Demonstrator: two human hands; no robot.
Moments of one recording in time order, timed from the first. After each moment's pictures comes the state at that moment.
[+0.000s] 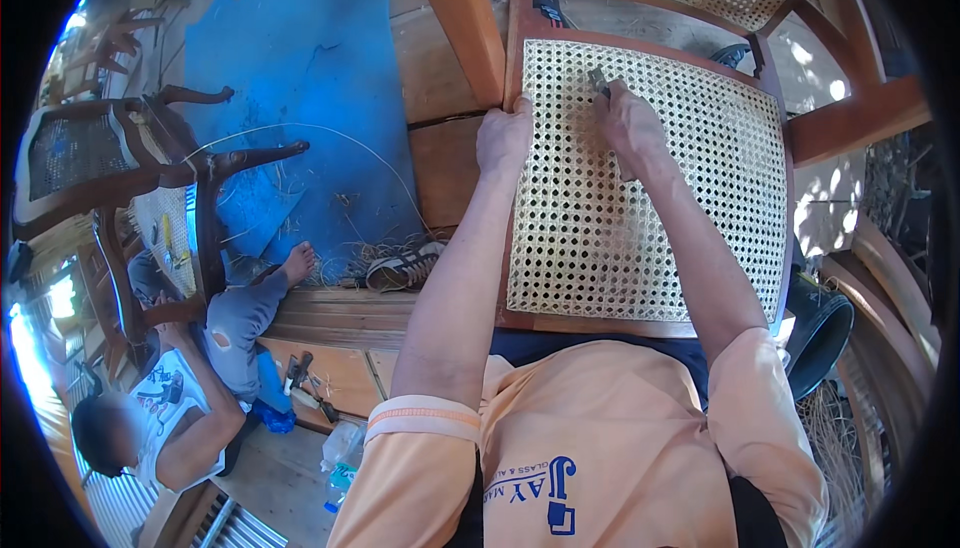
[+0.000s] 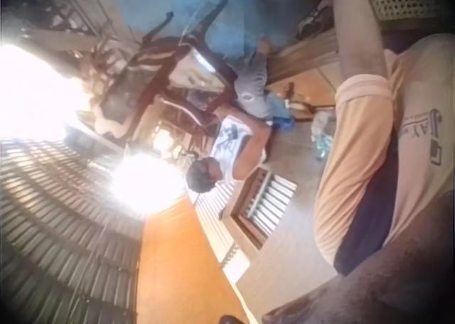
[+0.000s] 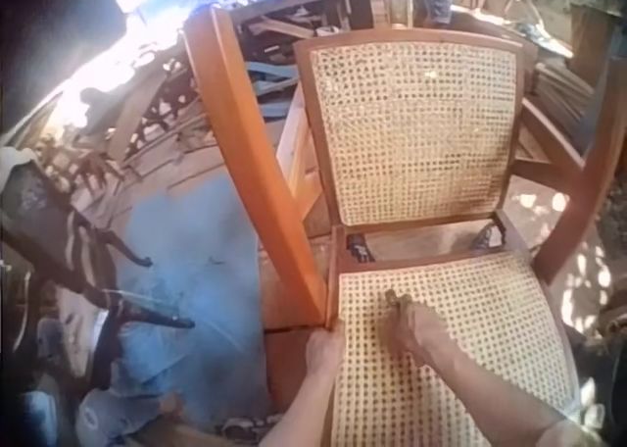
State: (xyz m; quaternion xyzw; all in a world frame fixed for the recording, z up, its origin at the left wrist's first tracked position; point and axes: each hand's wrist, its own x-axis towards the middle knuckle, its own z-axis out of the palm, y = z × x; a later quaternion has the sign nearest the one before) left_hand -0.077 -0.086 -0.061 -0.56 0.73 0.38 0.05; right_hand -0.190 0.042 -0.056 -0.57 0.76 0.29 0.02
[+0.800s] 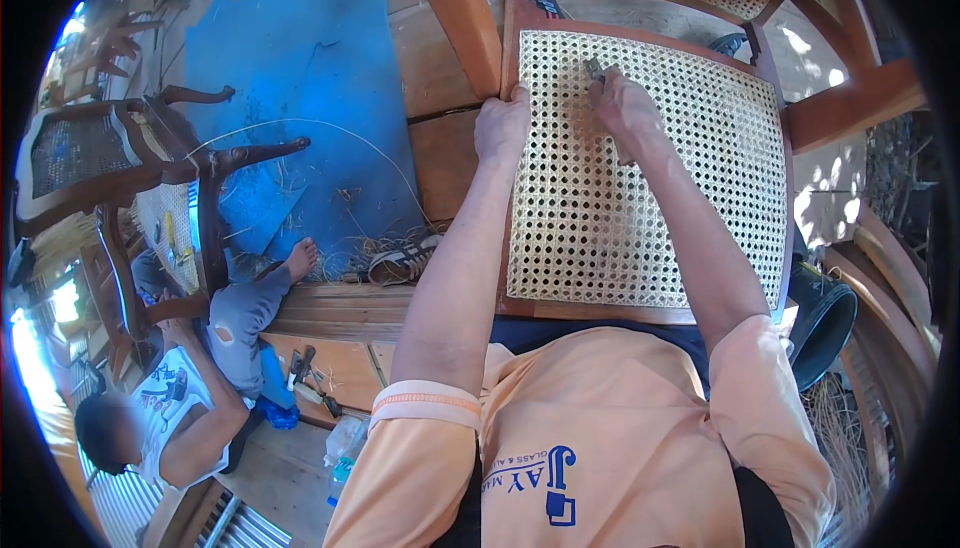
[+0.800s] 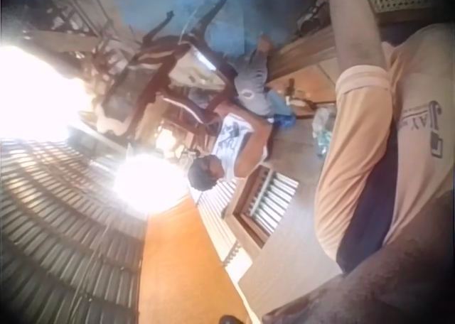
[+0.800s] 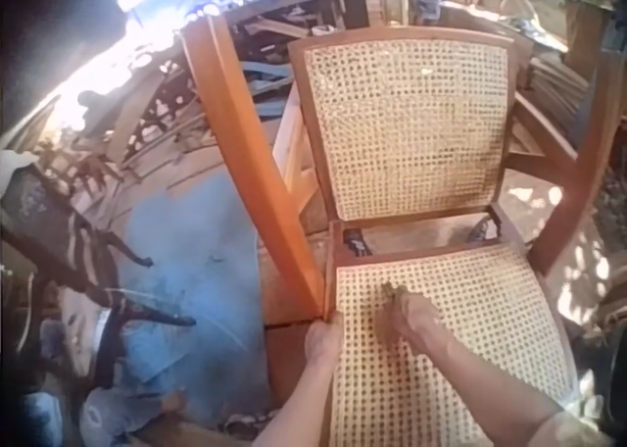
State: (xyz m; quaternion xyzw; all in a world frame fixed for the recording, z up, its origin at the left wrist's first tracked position) left_hand -0.079 -0.086 -0.054 -0.57 0.71 0.40 0.06; right_hand -0.196 0.034 -0.048 -0.57 0.75 0.32 0.12
